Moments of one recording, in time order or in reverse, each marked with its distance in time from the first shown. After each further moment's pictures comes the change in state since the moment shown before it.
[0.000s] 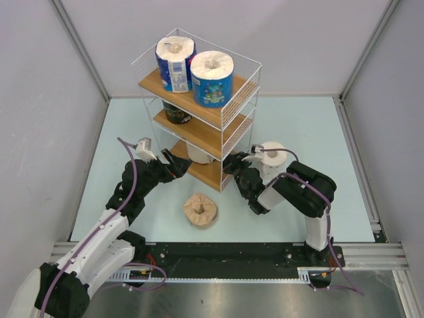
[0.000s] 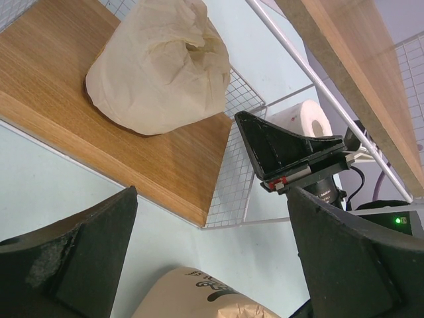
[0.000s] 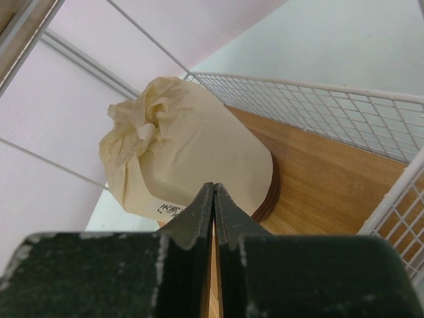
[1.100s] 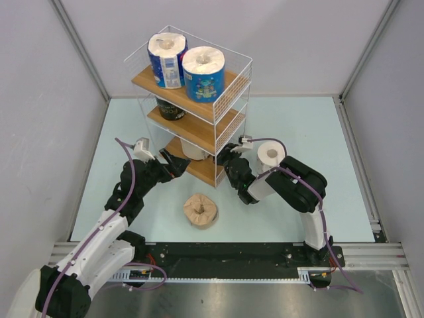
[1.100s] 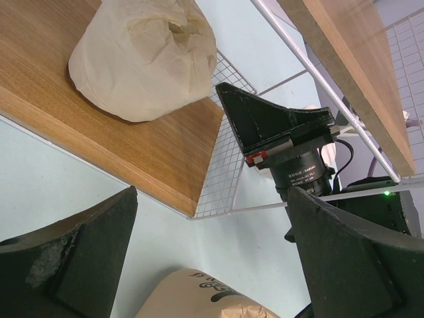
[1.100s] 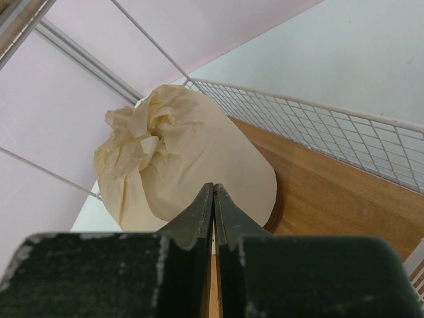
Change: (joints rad) left arm 0.021 -0.013 0.000 -0.012 0.003 0.001; right arm -0.003 0.095 0.211 -0.111 -0.025 -0.079
